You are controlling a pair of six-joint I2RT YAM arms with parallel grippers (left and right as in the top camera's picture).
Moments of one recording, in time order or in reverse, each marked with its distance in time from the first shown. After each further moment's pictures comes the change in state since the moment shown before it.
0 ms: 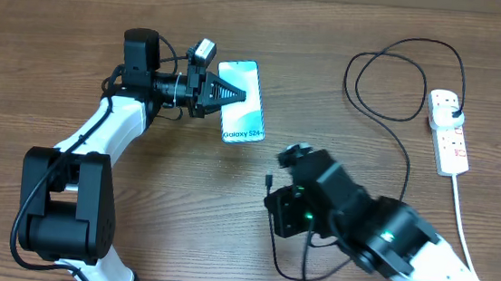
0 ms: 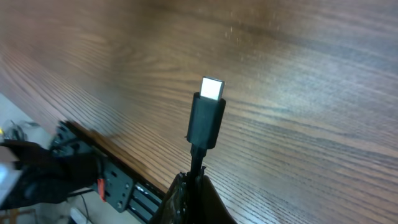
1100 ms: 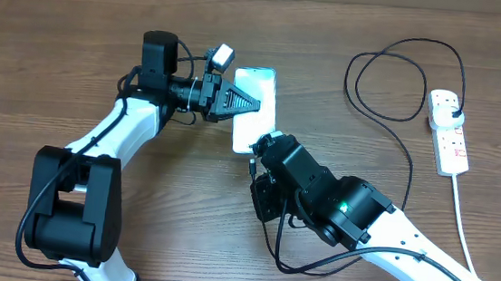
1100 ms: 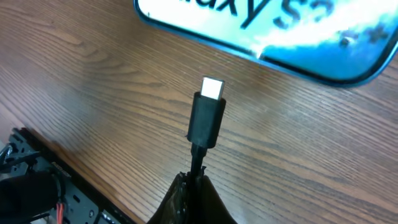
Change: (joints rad) left arm -0.072 0.000 0.000 -0.002 0.014 0.115; right arm 0.006 0.159 0.026 0.101 0.064 -0.108
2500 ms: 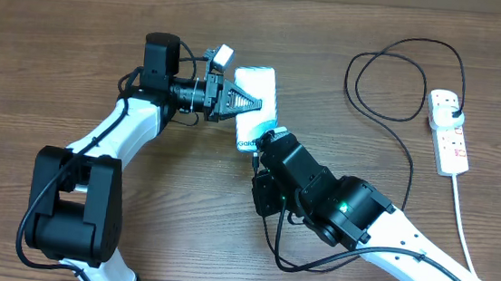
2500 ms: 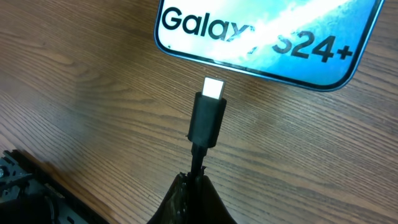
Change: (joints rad) left arm -0.011 0.000 0.000 -0.038 -0.102 0.030; right arm 0.000 0.002 0.000 0.025 0.061 0.045
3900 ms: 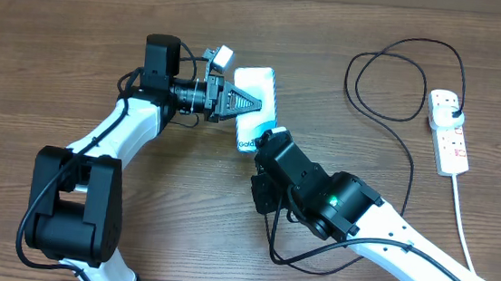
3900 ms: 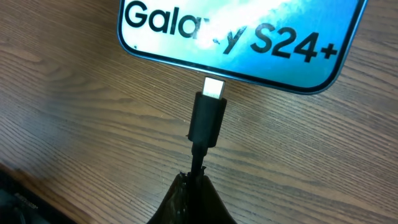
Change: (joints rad) left arm 0.000 0.000 0.000 -0.030 -0.019 0.055; right arm 0.000 0.045 0.000 -0.009 0.047 0.000
